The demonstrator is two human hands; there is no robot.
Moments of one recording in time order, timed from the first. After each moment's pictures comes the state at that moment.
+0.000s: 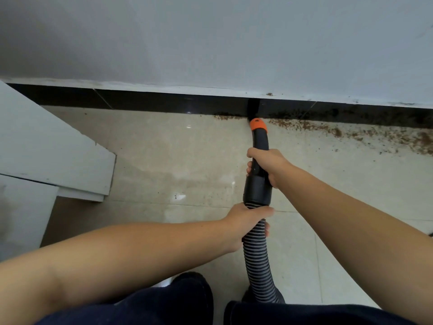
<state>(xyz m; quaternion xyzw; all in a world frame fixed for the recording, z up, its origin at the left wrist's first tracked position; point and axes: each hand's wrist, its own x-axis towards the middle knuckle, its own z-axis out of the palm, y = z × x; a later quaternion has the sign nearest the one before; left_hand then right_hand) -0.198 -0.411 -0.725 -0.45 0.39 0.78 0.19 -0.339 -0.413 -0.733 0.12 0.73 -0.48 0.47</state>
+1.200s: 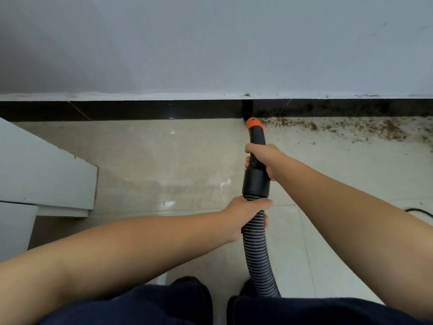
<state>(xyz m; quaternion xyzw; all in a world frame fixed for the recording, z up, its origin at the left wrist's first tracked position) -0.218 -0.405 -0.727 -0.41 0.40 0.79 0.22 -0.358 -0.396 -0.721 0.15 0.74 -0.48 0.44</state>
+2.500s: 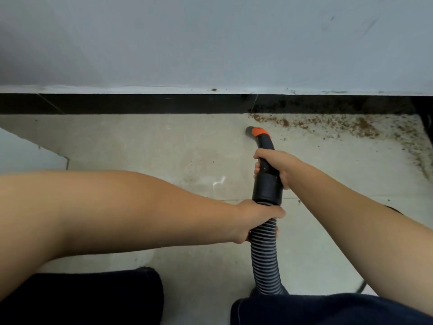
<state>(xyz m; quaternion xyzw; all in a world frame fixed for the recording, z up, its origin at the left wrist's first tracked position) -0.265 -0.308 -0.691 -0.39 0.45 0.74 0.32 -0.403 -0.278 -0.717 0.18 0.69 -0.49 0.50</state>
